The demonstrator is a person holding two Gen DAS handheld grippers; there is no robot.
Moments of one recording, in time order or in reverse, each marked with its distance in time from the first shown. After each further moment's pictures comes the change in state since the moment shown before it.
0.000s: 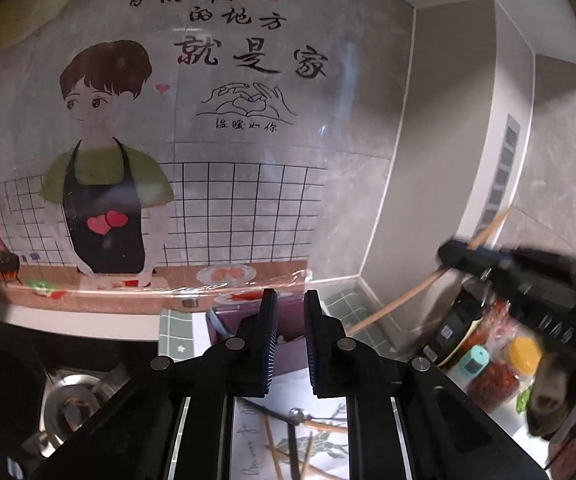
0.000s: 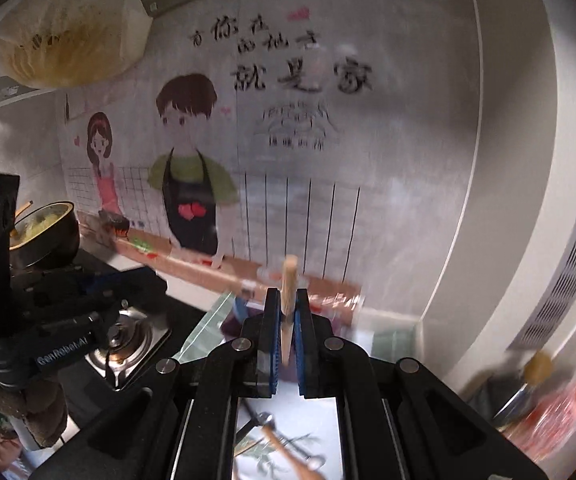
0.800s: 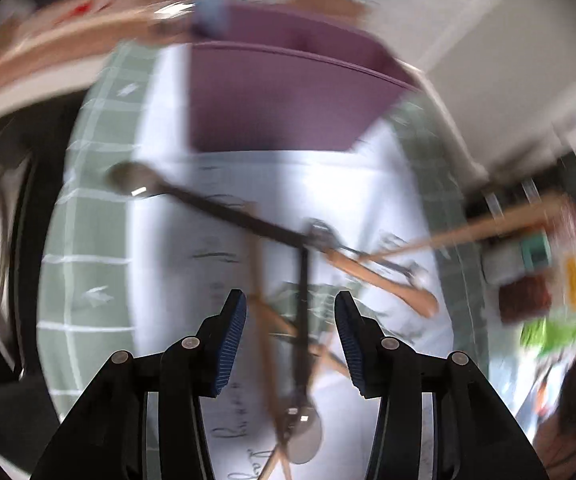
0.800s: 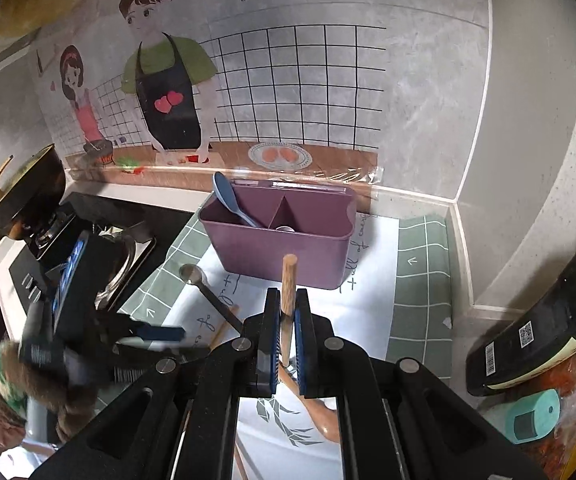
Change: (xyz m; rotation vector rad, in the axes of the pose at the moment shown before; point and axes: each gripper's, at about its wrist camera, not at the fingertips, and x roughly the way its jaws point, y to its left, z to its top) left arm 0.156 0.024 -0.170 -0.173 0.674 -0.088; right arm 0.085 -0.022 -0.111 0.110 0.303 0.069
